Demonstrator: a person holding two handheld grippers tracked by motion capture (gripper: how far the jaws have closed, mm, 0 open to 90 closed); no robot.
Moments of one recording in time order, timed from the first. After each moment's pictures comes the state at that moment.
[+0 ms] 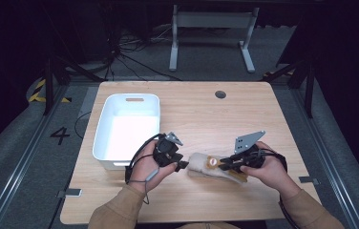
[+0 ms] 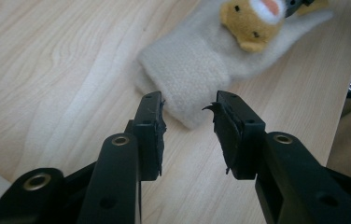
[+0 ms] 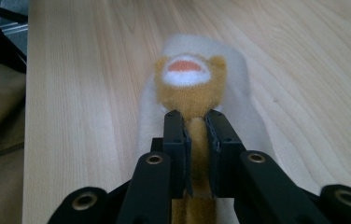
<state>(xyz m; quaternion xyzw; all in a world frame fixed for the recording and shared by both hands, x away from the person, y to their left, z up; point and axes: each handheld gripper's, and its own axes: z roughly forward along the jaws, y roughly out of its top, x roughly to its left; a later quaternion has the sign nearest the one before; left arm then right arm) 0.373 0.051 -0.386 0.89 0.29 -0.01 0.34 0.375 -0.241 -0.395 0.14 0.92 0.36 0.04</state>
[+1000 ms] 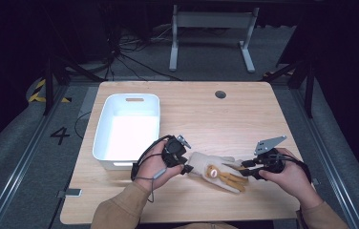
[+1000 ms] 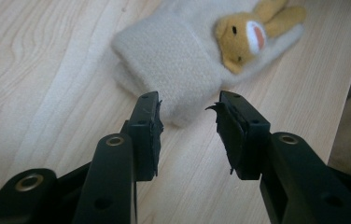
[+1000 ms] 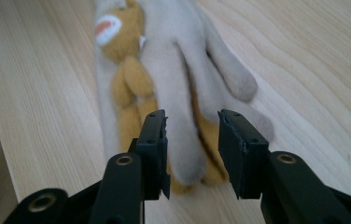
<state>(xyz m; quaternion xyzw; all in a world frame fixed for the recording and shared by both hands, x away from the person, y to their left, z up) 0.380 0.029 -0.397 0.92 0.27 -0.03 0.30 0.359 -0.300 -0.406 0.27 0.91 0.31 0.04</state>
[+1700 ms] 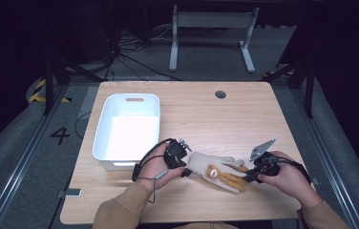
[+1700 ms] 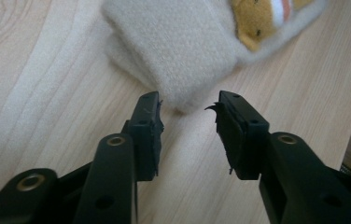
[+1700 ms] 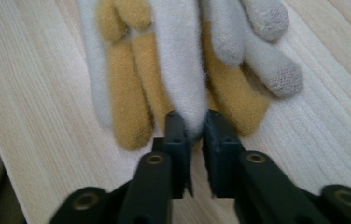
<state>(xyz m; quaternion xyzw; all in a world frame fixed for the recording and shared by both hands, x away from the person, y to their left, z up) 0.385 0.026 -0.416 0.92 0.27 -0.05 0.27 0.361 -0.297 -0.422 0.26 0.94 0.21 0.01</state>
